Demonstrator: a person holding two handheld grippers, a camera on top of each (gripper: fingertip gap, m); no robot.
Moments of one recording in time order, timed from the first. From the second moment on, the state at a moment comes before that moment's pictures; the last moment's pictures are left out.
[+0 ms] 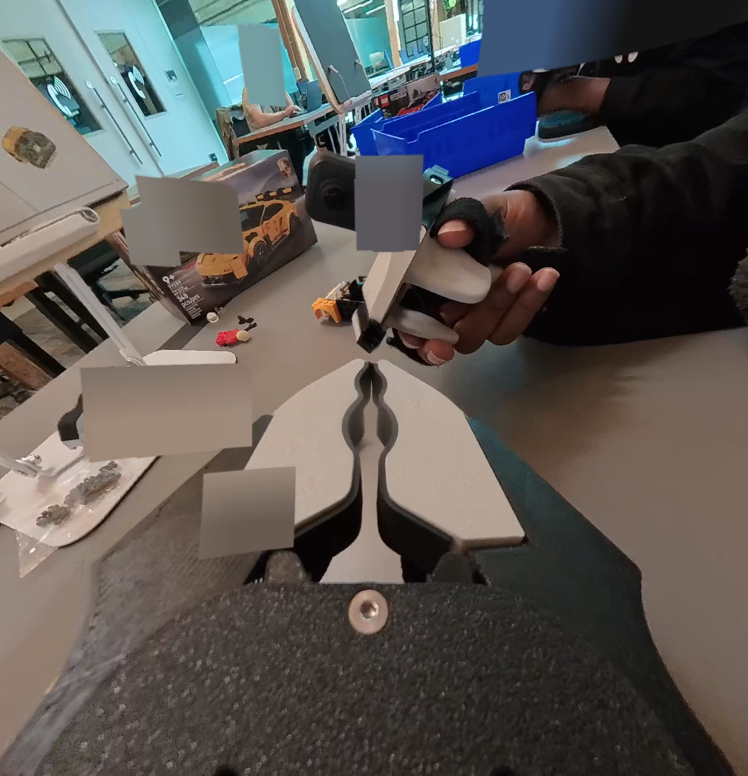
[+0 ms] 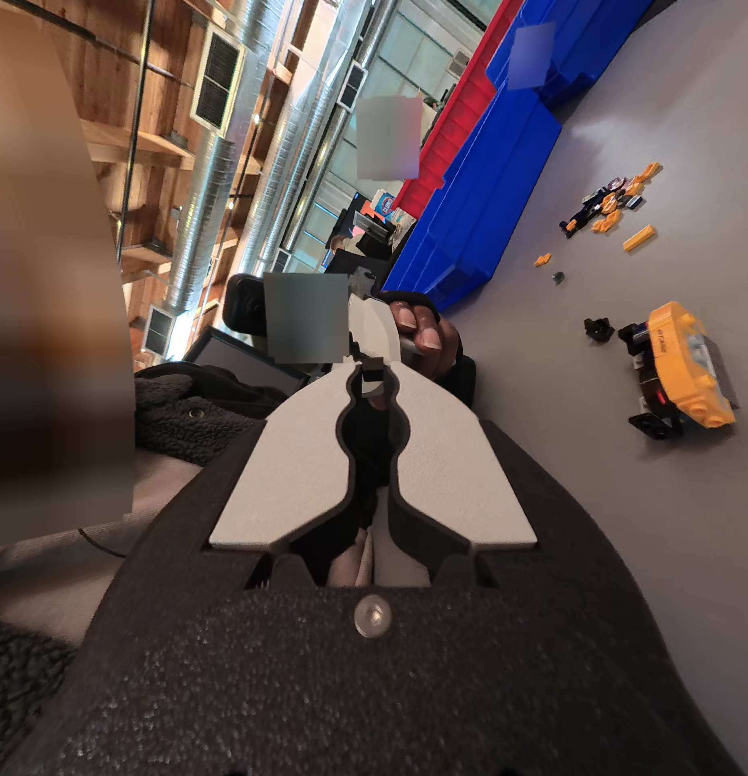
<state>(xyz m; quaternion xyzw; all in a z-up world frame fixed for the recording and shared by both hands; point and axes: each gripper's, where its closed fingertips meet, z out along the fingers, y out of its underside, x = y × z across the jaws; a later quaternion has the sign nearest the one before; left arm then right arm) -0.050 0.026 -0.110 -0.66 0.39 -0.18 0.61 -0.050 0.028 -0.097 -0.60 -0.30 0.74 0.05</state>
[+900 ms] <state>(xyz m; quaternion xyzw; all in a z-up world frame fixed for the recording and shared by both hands) -0.049 0.029 -0.116 -0.66 0.42 -0.13 0.61 -0.051 0.028 -0.104 -0.61 -0.31 0.73 0.06</state>
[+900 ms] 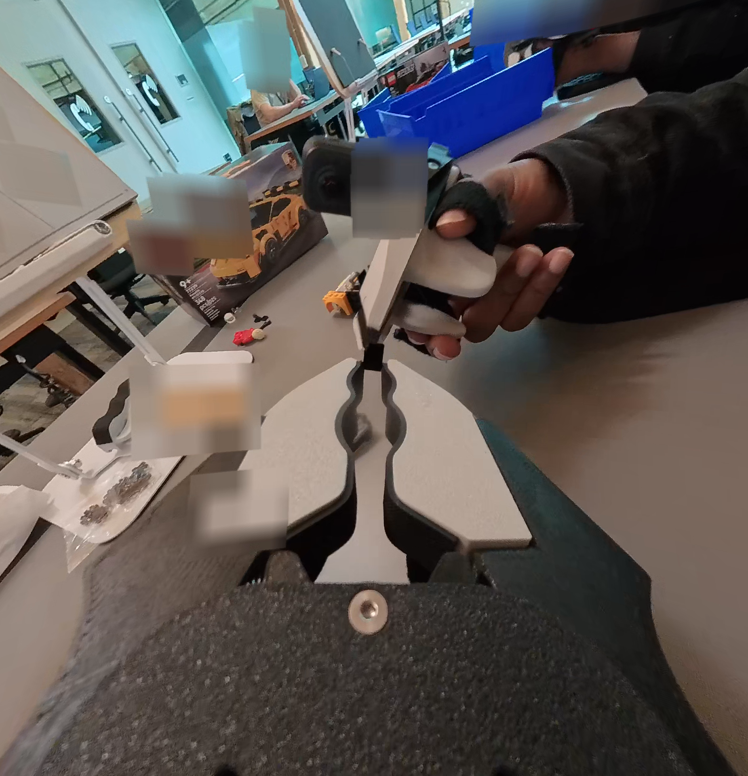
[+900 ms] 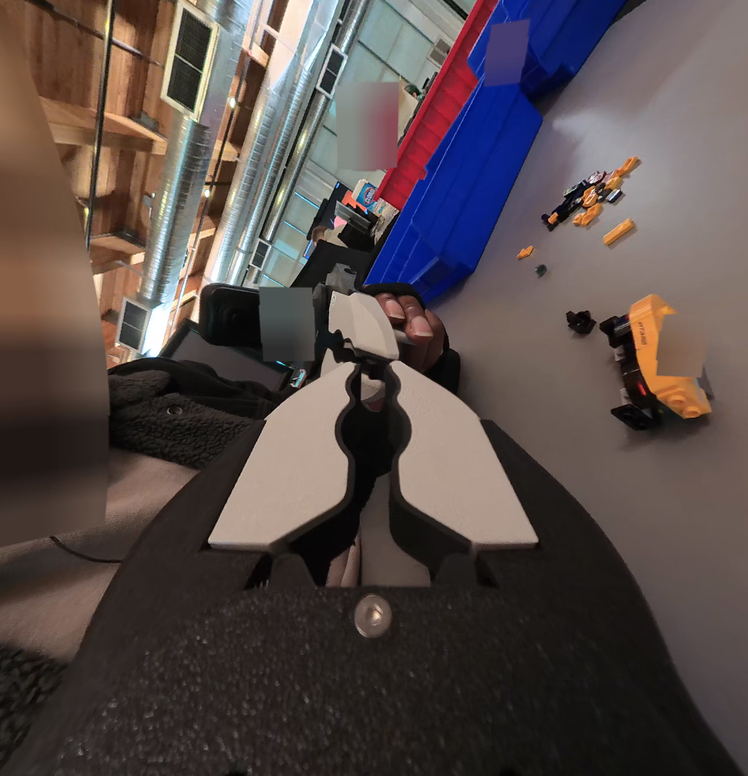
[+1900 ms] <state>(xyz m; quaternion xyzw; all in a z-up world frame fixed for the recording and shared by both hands) -0.048 0.027 -0.130 -0.68 0.43 -0.15 0.58 -0.055 0.029 -0.130 -0.65 -0.46 0.57 0.21</state>
